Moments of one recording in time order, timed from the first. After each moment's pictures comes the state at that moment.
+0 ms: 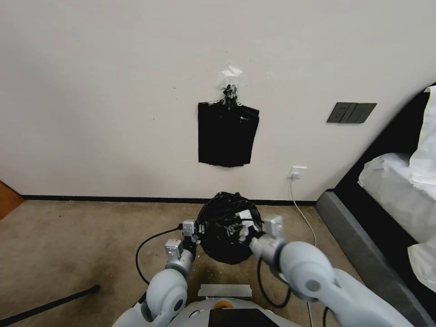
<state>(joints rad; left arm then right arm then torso) 1.45 -1.12 -0.05 -2.25 -0.51 0.30 -0.49 -0.89 0.91 -0.27 2.30 1.20 -0.70 0.81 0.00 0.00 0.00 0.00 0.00</state>
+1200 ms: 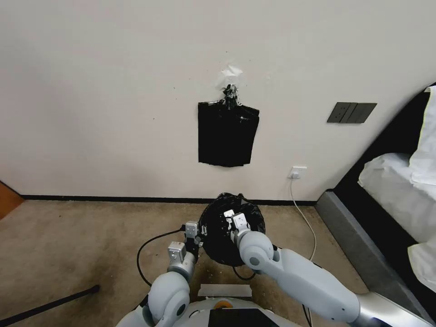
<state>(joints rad) 1.47 -1.12 -0.04 -2.27 -0.48 0.30 -0.48 -0.79 1.02 -0.42 2.06 1.09 -0.74 0.93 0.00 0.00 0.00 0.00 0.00</state>
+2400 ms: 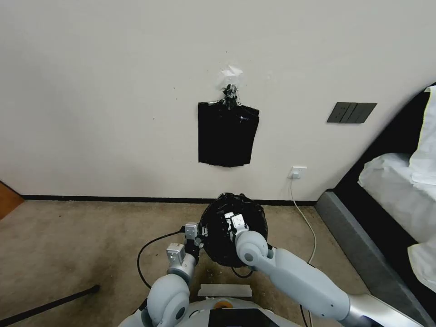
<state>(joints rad) 1.50 -1.13 -0.05 -2.29 -0.51 0.30 -0.48 -0.80 1.03 -0.40 1.99 1.09 -0.73 0.92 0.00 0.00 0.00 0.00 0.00</state>
